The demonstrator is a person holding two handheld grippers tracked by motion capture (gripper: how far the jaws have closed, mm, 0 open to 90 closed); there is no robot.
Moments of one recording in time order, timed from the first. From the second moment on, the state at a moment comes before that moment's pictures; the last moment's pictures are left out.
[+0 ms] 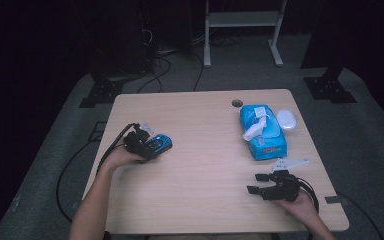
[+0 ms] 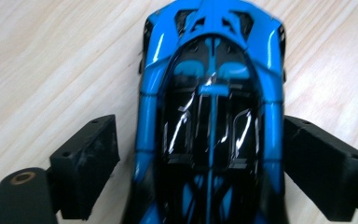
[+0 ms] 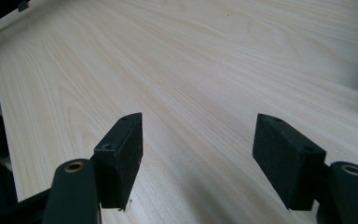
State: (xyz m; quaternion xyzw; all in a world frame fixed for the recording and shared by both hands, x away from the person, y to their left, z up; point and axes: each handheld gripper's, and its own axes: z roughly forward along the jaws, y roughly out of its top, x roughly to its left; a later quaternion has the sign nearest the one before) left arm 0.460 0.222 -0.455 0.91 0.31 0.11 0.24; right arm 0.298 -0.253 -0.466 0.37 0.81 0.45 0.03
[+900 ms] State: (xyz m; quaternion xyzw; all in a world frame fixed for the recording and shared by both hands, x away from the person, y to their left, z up) left arm 0.454 0.222 -0.448 0.91 0.30 0.12 0.27; right arm 0.298 -0.255 -0.465 0.37 0.81 0.45 0.03
